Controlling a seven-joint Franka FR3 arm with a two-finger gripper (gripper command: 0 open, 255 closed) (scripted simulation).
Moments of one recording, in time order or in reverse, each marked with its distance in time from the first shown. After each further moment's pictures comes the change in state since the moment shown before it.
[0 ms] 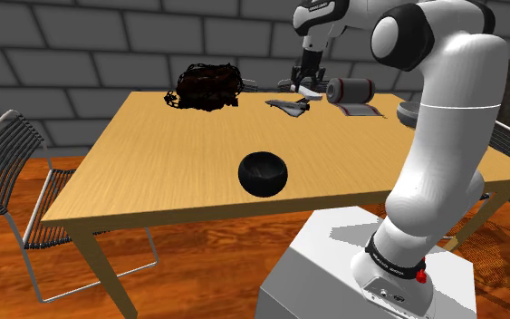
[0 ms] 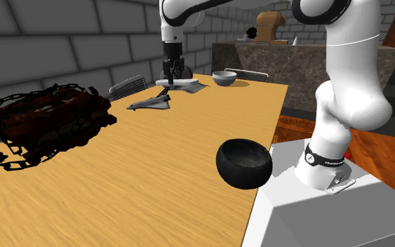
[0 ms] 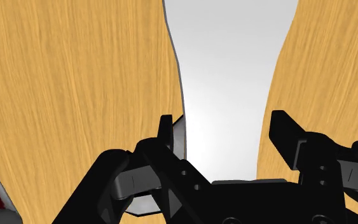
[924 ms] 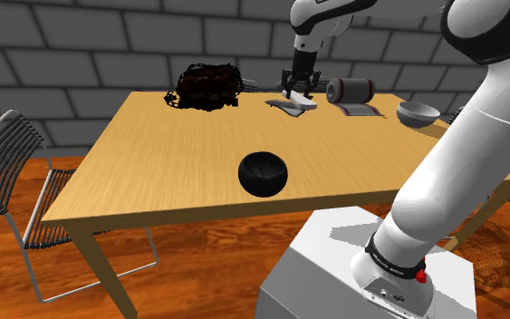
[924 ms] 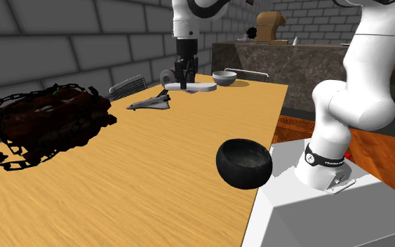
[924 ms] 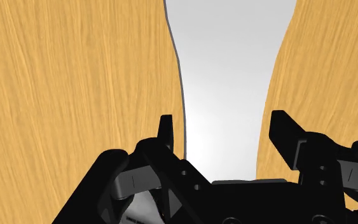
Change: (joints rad) arm 0.147 -0.364 0.078 -0.407 -0.118 0.067 0.237
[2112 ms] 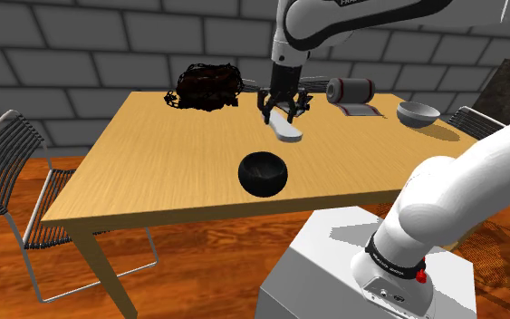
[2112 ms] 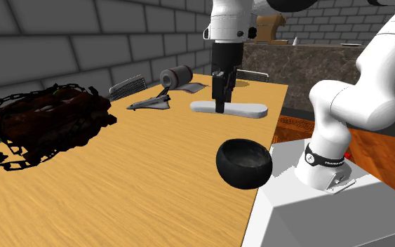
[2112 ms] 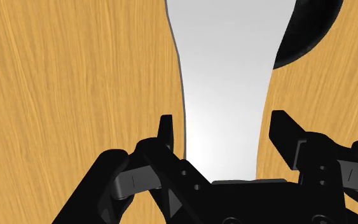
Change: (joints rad) arm 0.154 -0.385 0.267 -0.392 0.017 0.013 0.415
